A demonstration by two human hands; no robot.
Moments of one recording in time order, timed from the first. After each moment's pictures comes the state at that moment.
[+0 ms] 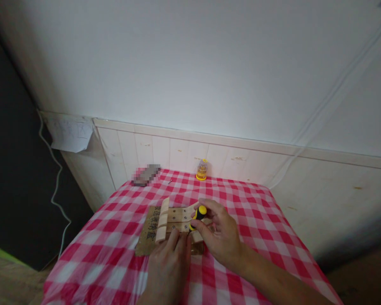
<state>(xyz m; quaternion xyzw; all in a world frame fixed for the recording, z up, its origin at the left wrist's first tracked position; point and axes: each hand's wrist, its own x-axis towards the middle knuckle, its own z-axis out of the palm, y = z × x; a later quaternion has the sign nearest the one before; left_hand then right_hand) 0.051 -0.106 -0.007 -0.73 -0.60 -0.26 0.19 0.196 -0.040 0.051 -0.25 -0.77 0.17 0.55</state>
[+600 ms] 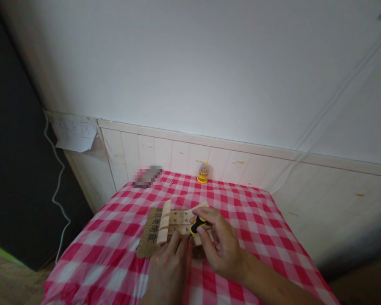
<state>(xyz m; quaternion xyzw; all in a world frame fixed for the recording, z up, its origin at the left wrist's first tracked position) 0.049 -0.104 -0.012 -0.74 -0.59 -0.27 0.18 0.200 -0.051 0.065 -0.20 -0.83 0.11 0.51</state>
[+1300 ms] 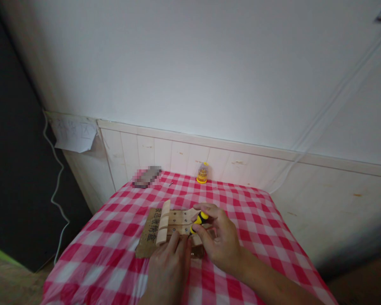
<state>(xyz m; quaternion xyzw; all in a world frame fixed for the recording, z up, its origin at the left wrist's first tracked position) 0.049 -0.104 -0.014 -0.73 -0.59 -0.28 0.19 0.196 -0.044 0.054 -0.25 -0.79 0.16 0.54</state>
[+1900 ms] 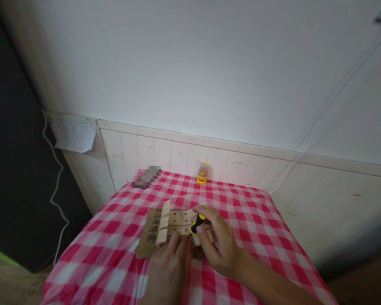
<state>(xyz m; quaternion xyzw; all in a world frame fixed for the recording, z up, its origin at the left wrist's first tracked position) 0.051 -0.104 -0.015 -0.73 -0.60 -0.27 0.16 0.201 -0.049 0.062 -0.22 -0.83 0.12 0.50</state>
